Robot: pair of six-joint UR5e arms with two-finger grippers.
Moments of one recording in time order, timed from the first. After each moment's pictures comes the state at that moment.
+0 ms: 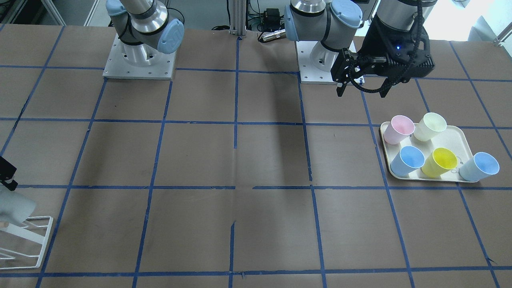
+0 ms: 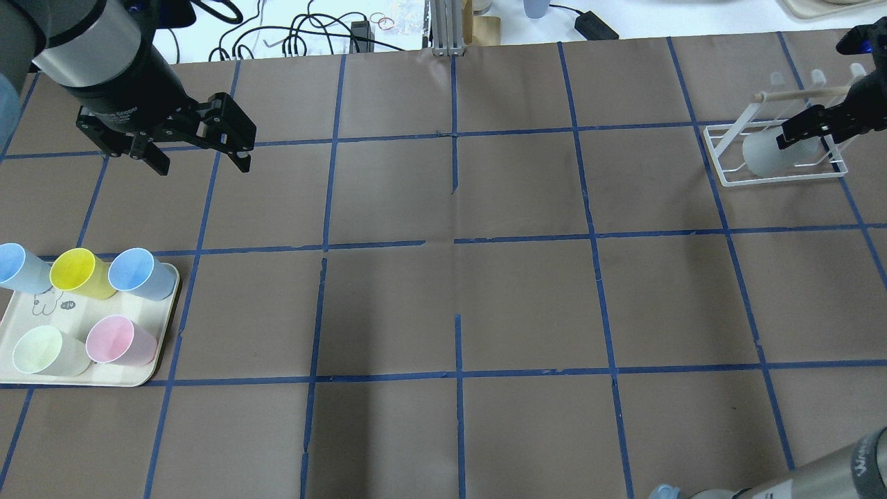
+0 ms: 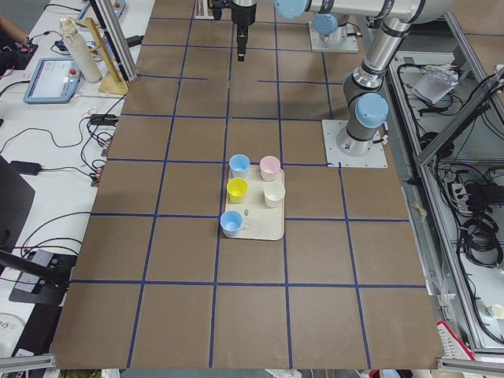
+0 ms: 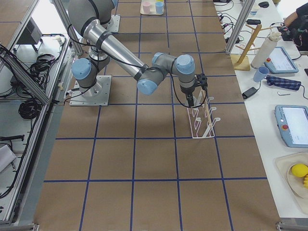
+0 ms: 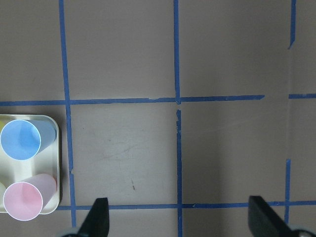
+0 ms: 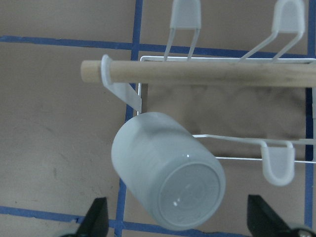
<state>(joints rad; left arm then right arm) -1.53 -1.51 -1.57 -1.57 1.58 0.05 1.01 -1.28 1.70 -2.15 -1.37 -0.64</state>
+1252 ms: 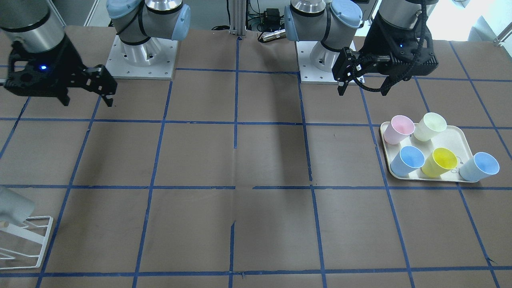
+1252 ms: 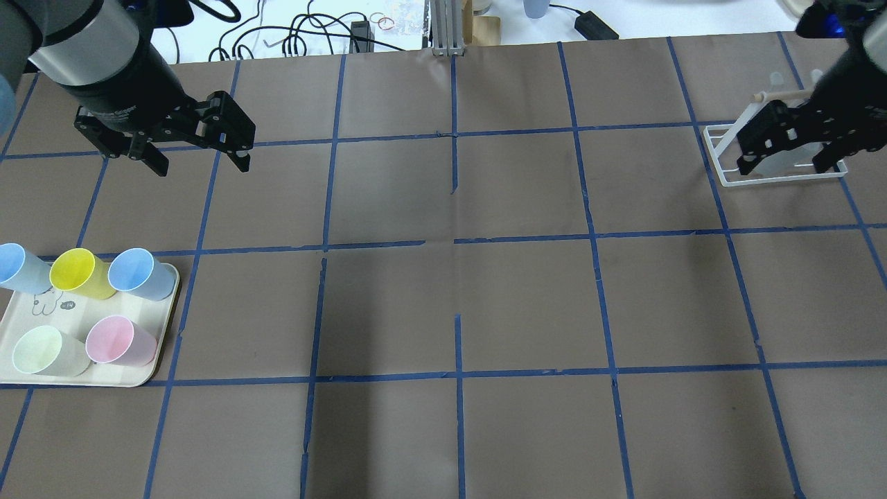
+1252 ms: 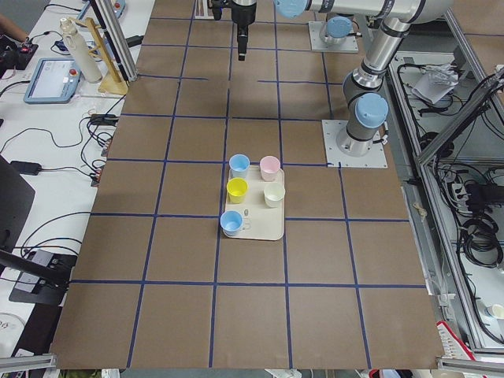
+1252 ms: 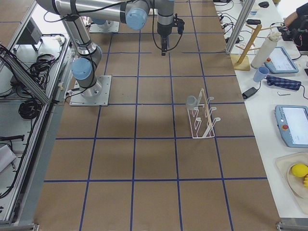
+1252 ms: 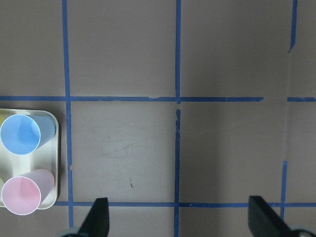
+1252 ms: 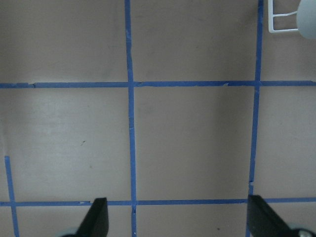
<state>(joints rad) -1.52 -1.51 -1.56 -1.59 1.57 0.02 1.47 -1.64 1.69 -1.62 -1.59 -0.10</state>
